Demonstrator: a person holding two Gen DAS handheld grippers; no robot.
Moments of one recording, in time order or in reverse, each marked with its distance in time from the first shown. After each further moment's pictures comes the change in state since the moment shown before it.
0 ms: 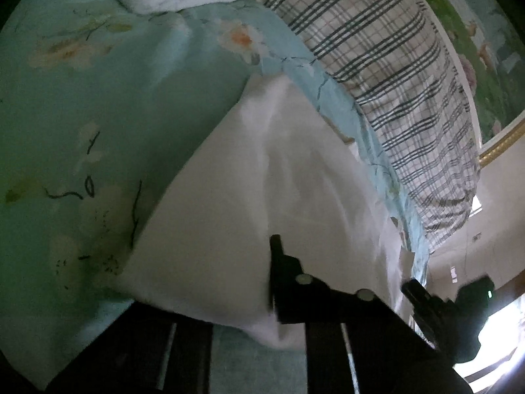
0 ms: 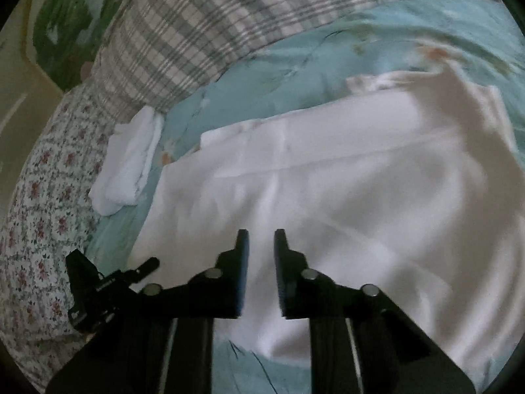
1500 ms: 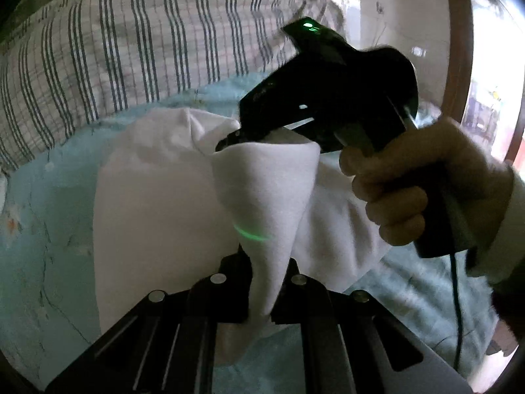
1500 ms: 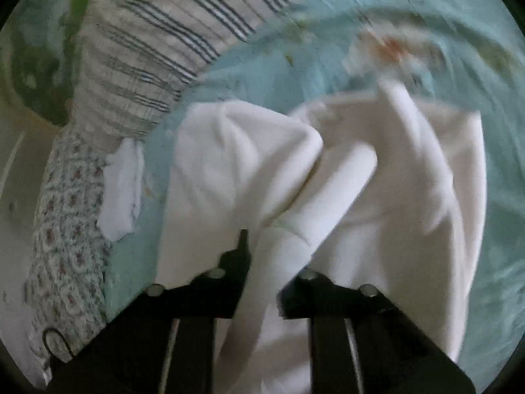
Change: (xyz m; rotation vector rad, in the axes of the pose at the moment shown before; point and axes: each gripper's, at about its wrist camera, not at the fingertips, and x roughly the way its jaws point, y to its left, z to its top) left arm 0.053 -0.290 -0.201 1.079 0.050 -0.046; right arm -0.020 -0.125 0.079 0.136 0.062 0.111
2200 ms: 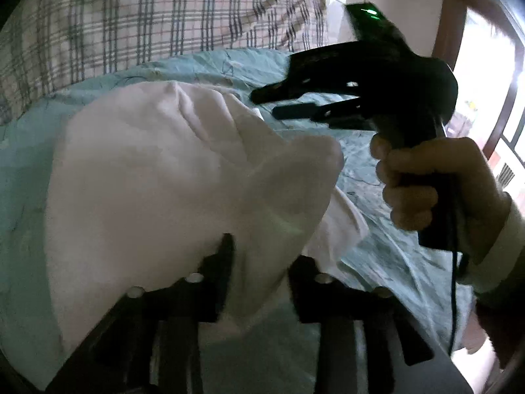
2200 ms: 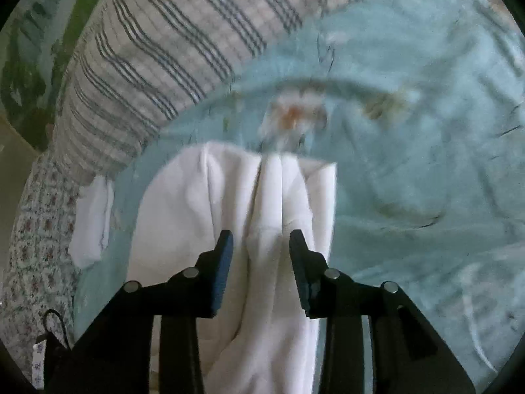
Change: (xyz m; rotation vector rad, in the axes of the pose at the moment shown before) left arm 0.012 -0.012 -0.015 -0.079 0.116 -0.195; right arm -0.082 -0.041 -0.011 0.017 -0.215 -0.195
